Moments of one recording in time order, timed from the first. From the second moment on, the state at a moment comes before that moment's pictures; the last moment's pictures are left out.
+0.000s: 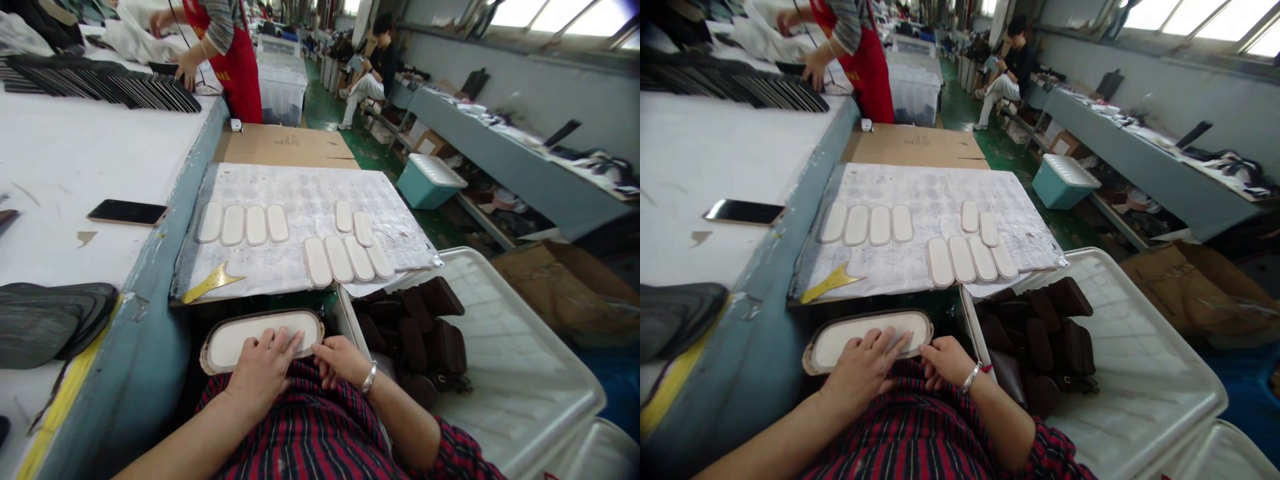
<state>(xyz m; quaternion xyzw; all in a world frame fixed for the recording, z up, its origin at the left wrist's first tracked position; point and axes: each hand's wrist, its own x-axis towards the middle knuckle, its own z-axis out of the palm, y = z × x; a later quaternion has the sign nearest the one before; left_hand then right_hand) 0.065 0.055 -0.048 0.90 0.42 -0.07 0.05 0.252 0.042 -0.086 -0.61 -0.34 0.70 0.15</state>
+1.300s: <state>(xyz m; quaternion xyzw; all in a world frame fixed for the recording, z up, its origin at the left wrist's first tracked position) 0.051 0.055 -0.062 0.93 0.35 -0.01 0.04 0.246 0.026 -0.084 -0.60 -0.28 0.72 0.19</state>
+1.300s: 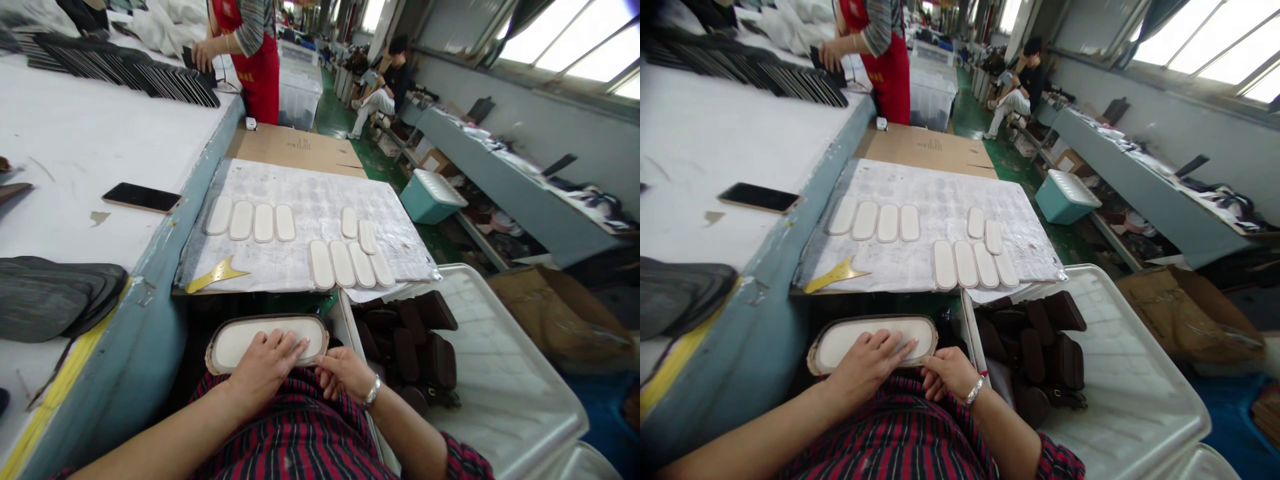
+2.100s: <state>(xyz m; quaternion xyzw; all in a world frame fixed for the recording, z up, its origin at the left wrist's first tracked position) 0.062 0.057 -0.060 0.91 0.41 -0.03 0.04 0.274 0.073 -0.160 -0.45 -0.29 0.80 0.27</state>
